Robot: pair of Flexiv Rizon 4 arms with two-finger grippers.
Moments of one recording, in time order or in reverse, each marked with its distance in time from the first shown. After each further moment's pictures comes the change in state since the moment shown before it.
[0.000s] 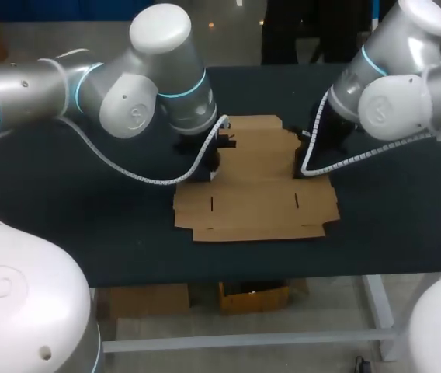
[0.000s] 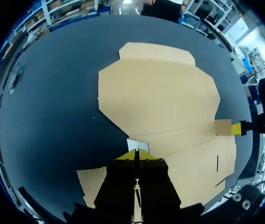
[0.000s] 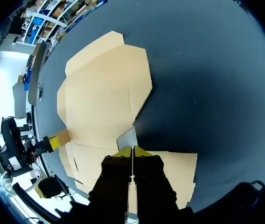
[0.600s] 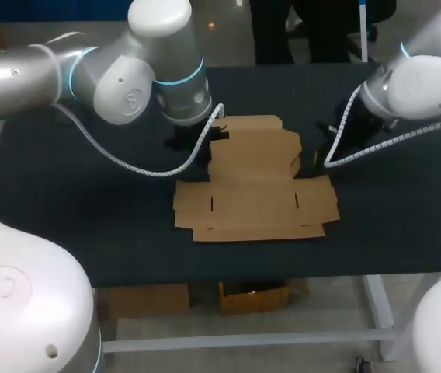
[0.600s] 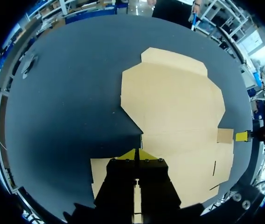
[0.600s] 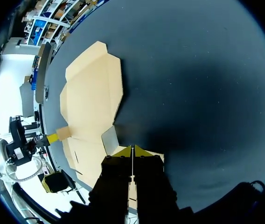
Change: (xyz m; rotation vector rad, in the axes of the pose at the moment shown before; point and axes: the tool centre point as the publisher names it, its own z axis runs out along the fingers) left arm -0.013 0.004 -0.022 -0.029 -0.043 -0.125; right arm -0.035 0.005 -0.024 0.046 0.088 0.004
